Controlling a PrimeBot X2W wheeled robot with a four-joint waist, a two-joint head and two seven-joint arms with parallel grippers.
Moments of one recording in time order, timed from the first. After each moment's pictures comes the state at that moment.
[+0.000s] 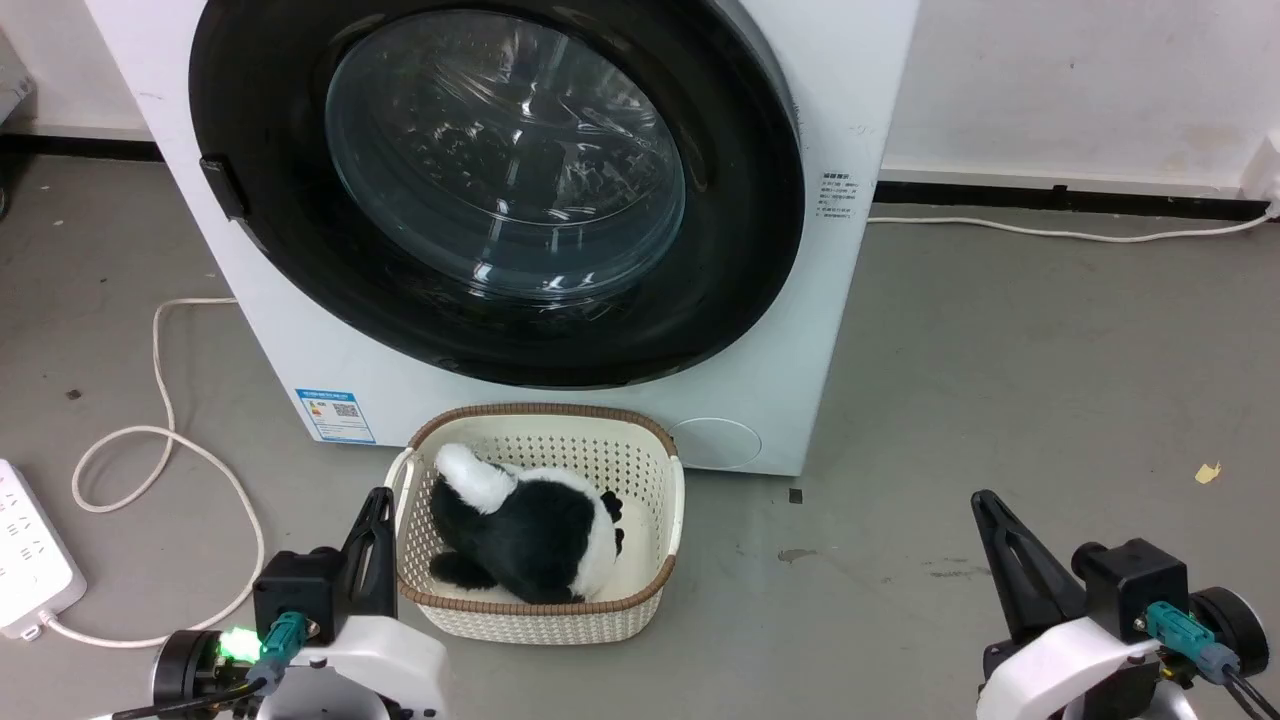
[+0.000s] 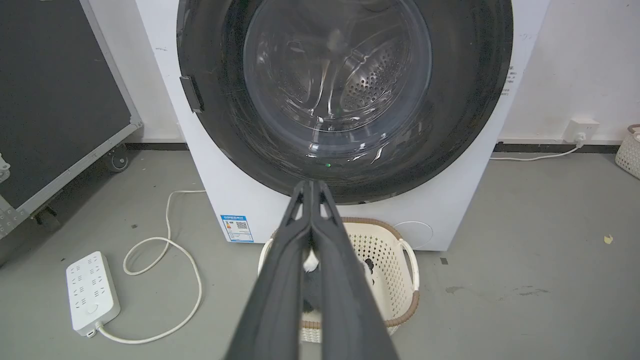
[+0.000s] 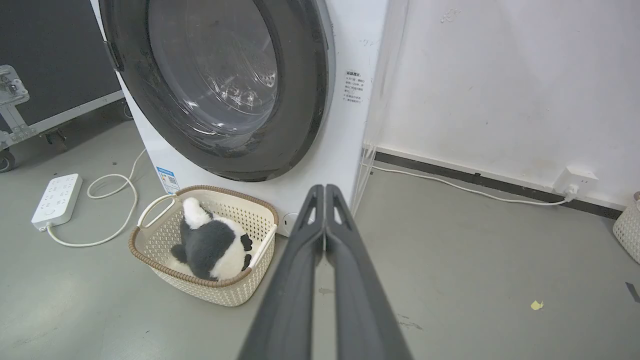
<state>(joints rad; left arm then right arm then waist) -0.01 0.05 0.00 0.00 -0.01 0.00 0.00 0.00 -0.06 0.00 0.00 0.01 0.13 0.00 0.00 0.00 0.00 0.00</state>
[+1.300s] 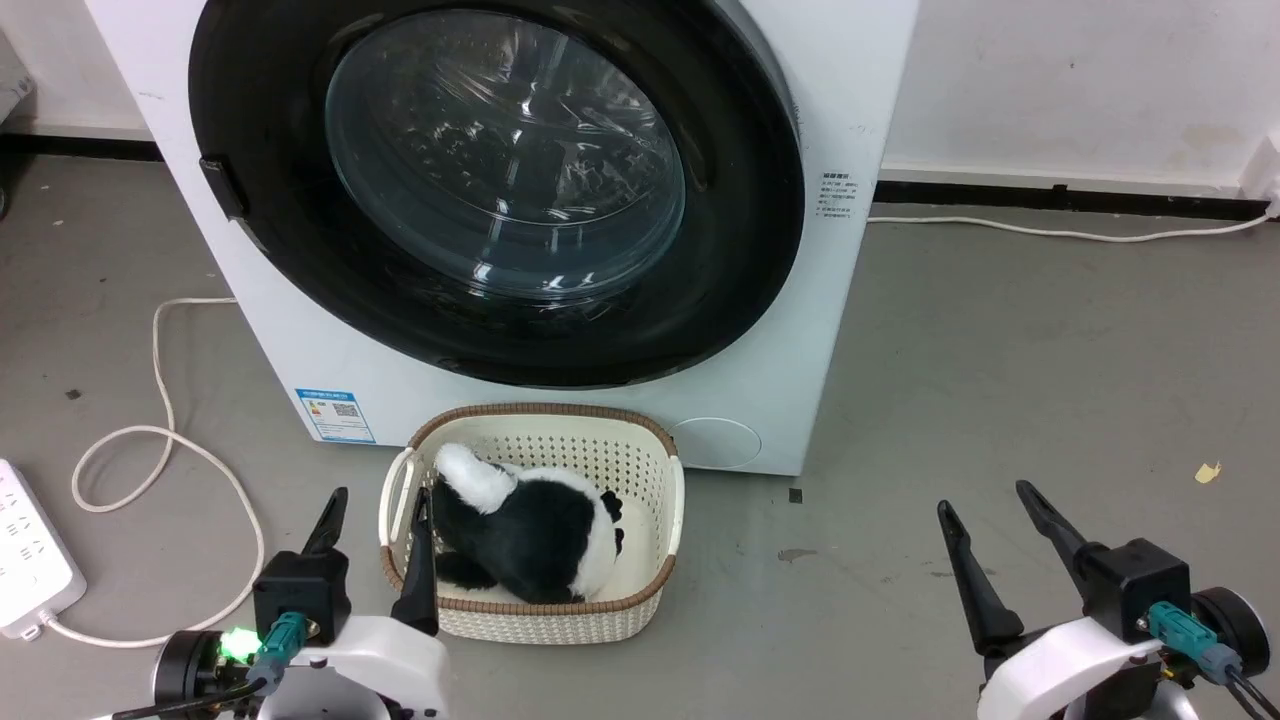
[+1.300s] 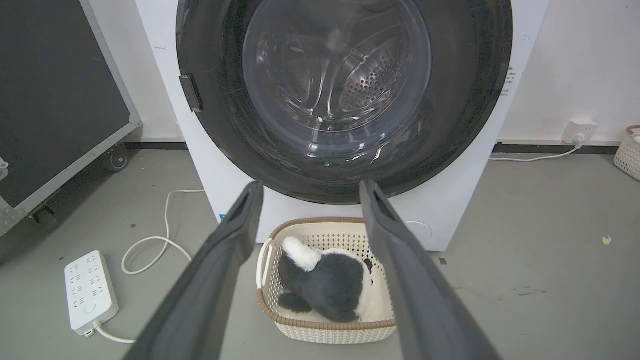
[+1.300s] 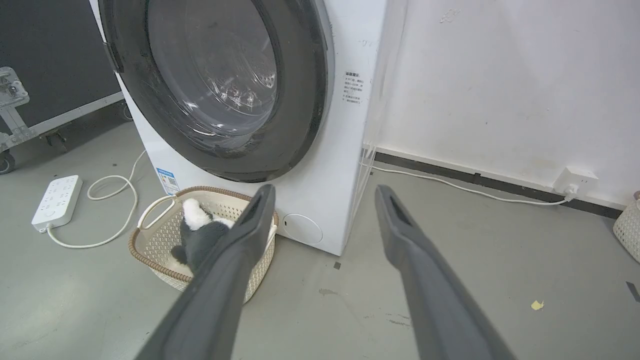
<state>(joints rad) -0.01 0.05 0.00 0.00 -0.01 0.01 0.00 0.00 -0.06 0.00 0.00 0.01 0.13 0.00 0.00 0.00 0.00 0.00</state>
